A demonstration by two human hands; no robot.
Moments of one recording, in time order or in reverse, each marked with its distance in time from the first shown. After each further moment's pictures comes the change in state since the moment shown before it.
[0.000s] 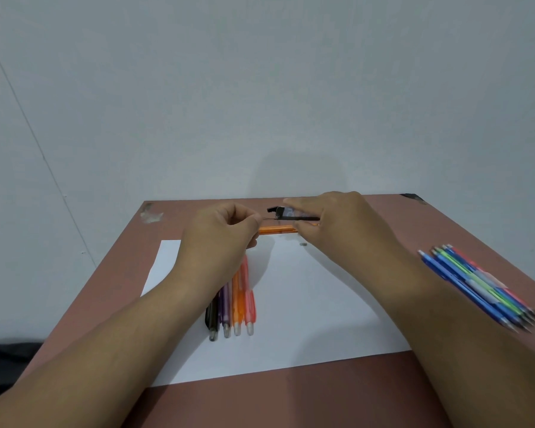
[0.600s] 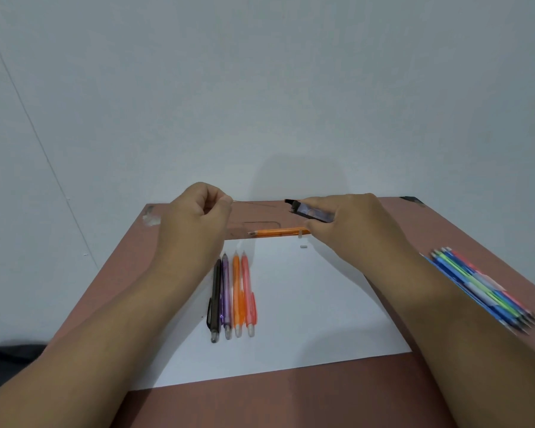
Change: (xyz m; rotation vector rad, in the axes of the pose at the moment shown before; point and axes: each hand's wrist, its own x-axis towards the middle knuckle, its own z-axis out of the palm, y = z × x) left_hand 0.007 0.006 -0.022 0.107 0.176 0.135; right_hand -0.005 0.009 -0.010 0.128 0.035 0.127
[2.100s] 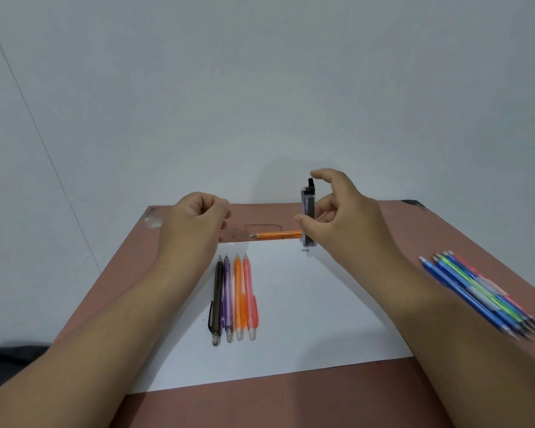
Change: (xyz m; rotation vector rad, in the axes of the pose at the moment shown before) left_hand 0.012 -0.014 0.004 -0.087 0.036 -0.123; right_hand -0.003 -0.014 0.005 0.293 0.108 -0.034
